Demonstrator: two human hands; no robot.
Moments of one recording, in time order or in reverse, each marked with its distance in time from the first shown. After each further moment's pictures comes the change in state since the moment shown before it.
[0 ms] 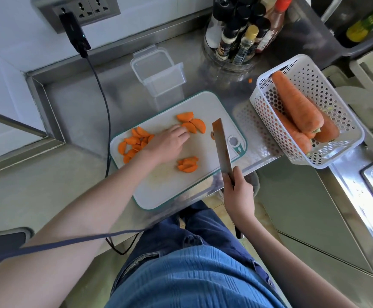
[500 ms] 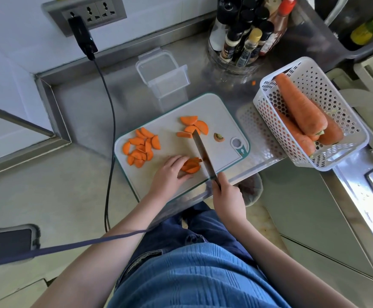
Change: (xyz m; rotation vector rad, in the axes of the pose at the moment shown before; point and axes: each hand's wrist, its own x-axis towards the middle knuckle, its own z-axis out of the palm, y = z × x) left_hand -0.068 0.060 0.033 -0.328 0.248 -0.384; right_hand -0.010 -0.006 0.016 -0.147 -0.161 -0.102
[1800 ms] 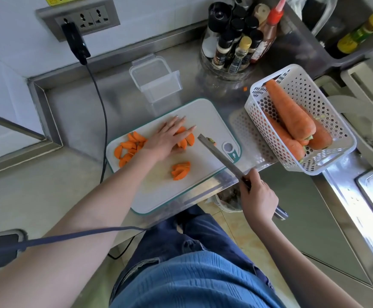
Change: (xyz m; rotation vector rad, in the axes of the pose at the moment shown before) left_hand 0.111 -0.023 -0.023 0.491 -0.501 0.149; right_hand 0.018 0.054 -0.052 -0.293 0.390 0.000
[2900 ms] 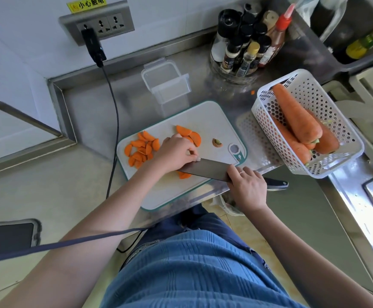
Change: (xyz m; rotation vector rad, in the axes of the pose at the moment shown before) left_hand -0.043 0.057 -0.044 -0.428 0.102 -0.199; right_hand 0.018 -0.023 0.007 -0.235 0.202 -0.646
